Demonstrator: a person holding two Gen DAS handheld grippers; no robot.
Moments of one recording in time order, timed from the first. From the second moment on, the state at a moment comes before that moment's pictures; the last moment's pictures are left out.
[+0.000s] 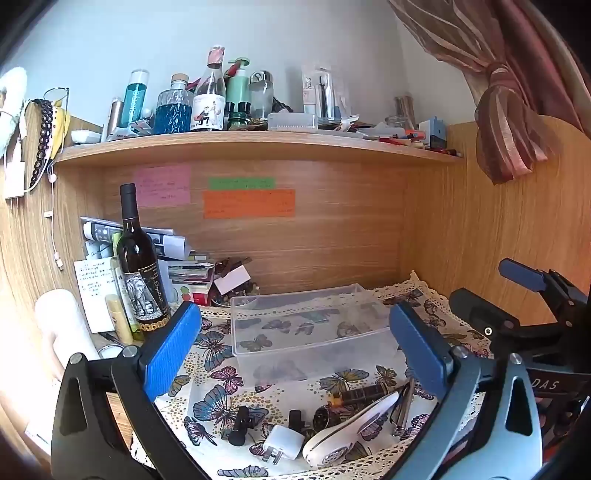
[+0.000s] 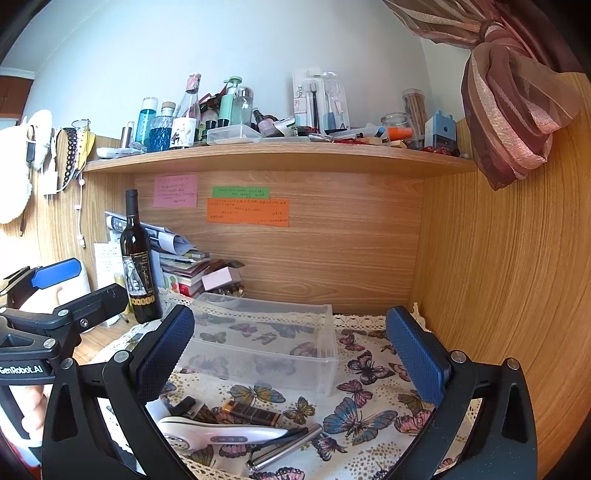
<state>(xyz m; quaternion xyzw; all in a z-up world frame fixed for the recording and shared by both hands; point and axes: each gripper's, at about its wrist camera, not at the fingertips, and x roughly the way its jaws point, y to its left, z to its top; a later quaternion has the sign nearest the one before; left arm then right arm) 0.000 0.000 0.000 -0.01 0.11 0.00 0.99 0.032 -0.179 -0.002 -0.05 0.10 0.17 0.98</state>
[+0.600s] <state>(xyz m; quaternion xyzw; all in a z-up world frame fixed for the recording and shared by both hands) 0.000 0.000 -0.001 -0.01 0.11 0.00 0.99 0.029 -0.177 -0.002 -0.05 0.10 0.18 0.98</state>
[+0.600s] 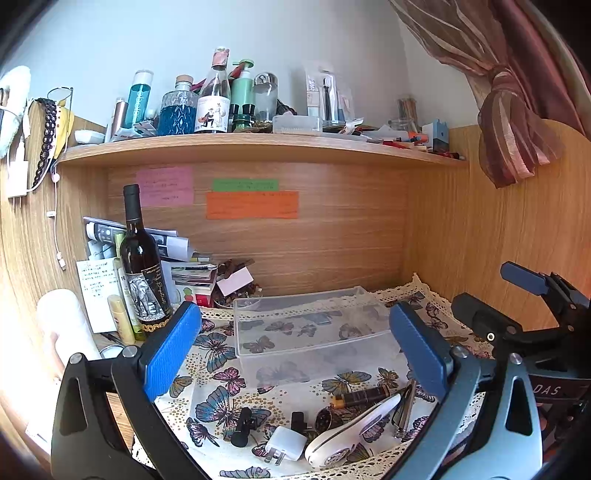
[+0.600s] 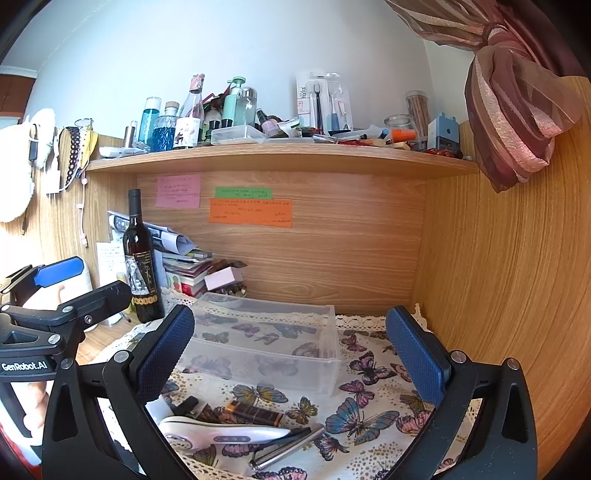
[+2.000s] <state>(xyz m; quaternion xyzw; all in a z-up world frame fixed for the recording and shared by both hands) 0.015 0.019 -0.008 -0.02 0.15 0.00 0.99 0.041 -0.180 -0.011 -0.04 0.13 0.17 0.97</state>
